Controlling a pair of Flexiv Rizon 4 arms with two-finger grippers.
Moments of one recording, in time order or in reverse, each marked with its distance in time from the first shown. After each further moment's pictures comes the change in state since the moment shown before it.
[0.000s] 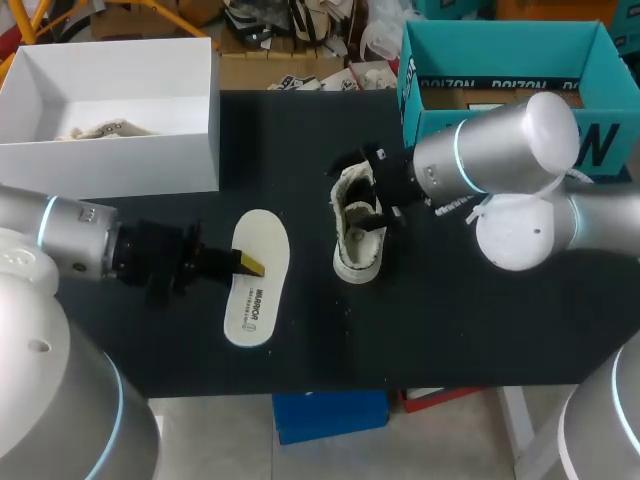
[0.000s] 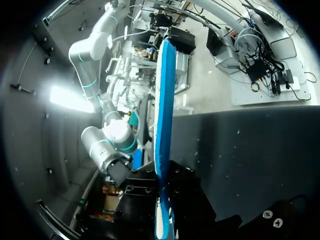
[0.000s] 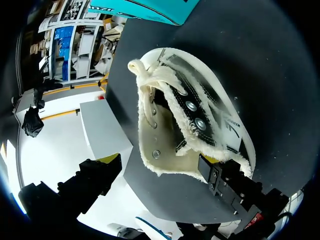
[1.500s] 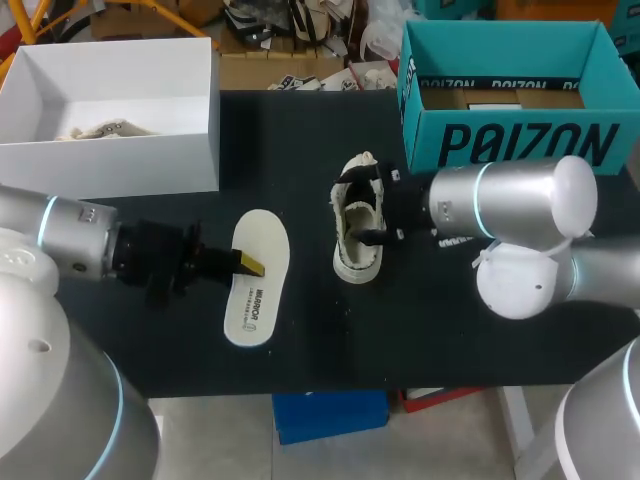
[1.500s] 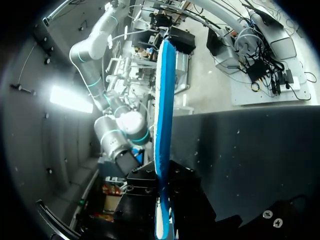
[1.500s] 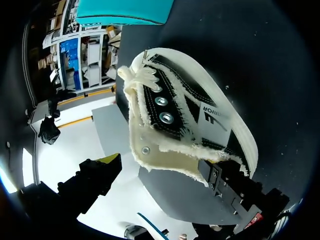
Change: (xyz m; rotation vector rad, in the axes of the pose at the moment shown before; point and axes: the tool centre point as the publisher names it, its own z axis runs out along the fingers) left arm 0.000 0.000 0.000 0.000 0.000 0.000; right arm -0.013 -0.004 -0.006 -0.004 0.167 0.062
